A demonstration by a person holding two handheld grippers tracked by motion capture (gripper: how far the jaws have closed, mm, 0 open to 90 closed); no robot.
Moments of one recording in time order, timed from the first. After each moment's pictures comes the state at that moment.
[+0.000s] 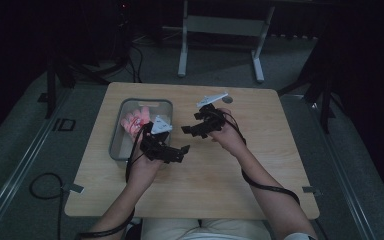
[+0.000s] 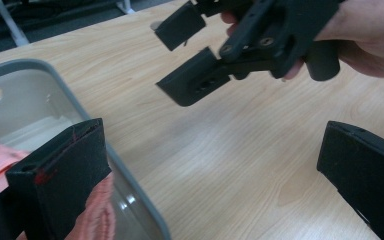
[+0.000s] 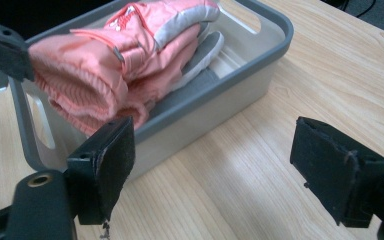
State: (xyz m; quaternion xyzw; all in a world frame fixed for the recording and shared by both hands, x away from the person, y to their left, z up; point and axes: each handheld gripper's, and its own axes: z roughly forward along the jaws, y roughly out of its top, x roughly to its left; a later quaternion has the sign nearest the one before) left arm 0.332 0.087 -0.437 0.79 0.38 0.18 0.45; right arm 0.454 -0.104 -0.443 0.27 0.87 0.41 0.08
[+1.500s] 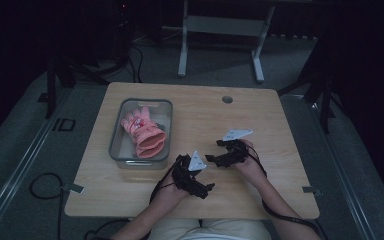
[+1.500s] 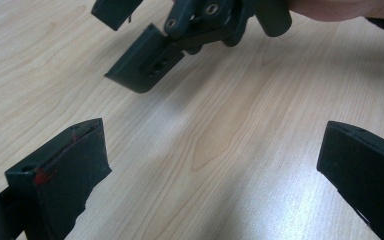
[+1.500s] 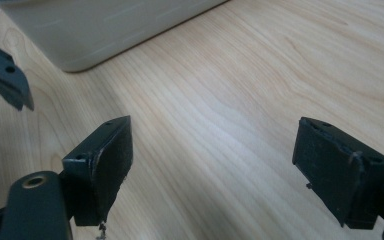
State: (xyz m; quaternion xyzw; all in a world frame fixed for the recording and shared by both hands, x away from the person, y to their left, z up) left arm 0.305 0.009 -0.523 0.86 0.27 0.12 0.41; right arm 0.409 -0.190 -0.534 0.27 0.86 0.42 0.09
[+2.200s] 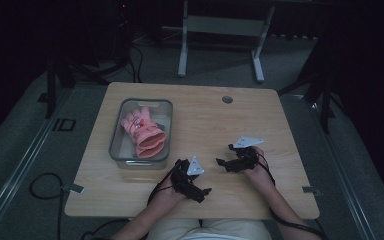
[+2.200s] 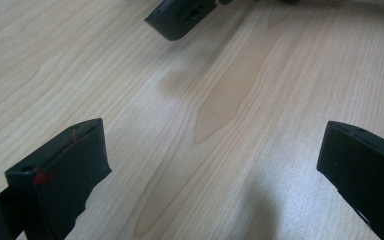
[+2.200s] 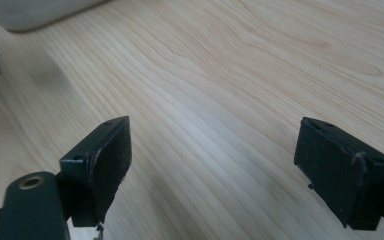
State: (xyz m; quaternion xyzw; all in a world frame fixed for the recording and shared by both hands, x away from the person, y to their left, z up) left arm 0.308 0.014 -0.551 0.87 0.26 0.11 0.40; right arm 0.401 -0.228 -0.559 0.30 0.85 0.41 0.14
